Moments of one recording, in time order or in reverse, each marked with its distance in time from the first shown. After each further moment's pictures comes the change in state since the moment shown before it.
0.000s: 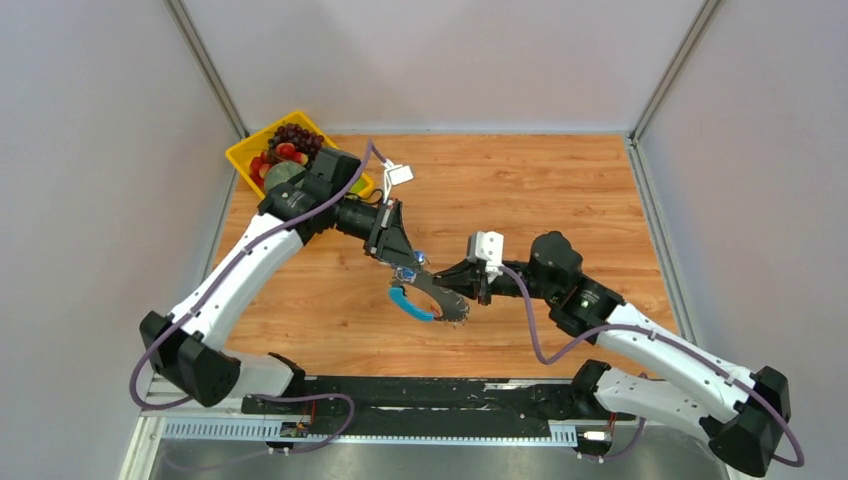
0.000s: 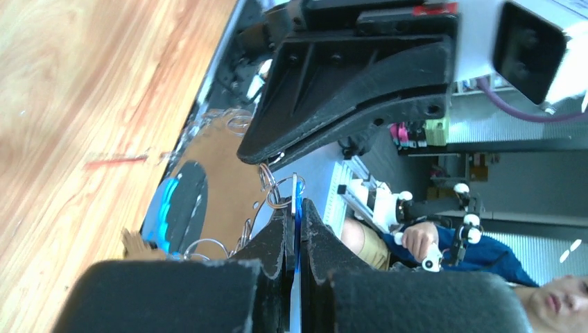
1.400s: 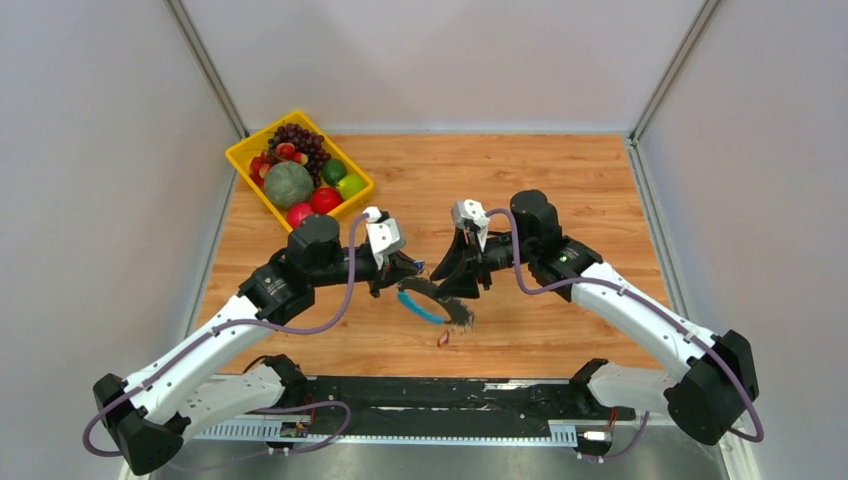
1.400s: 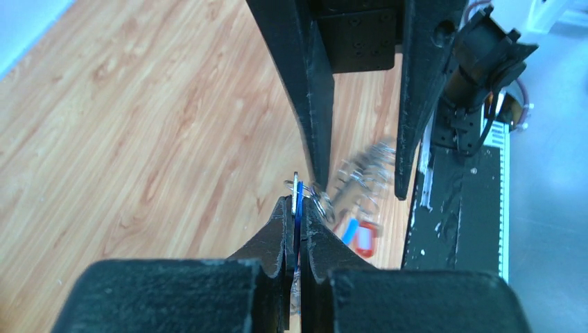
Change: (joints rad) left arm -0.239 -0.395 -0.492 0.559 -0.606 0.497; right arm -0.227 0.308 0.198 -0.182 -0.562 0.165
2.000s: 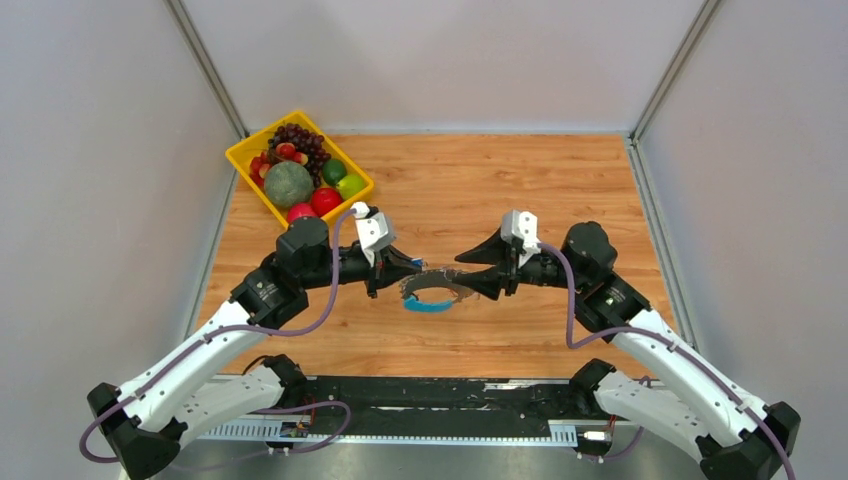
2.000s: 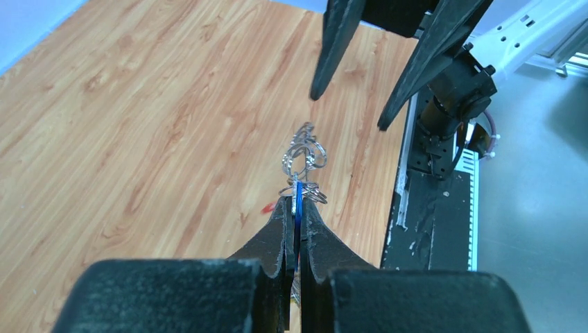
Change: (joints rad) left arm 0.001 -0.058 -0.013 0.071 0.019 -0.109; right arm 0.005 -0.338 -0.140 0.089 0.315 -0.018
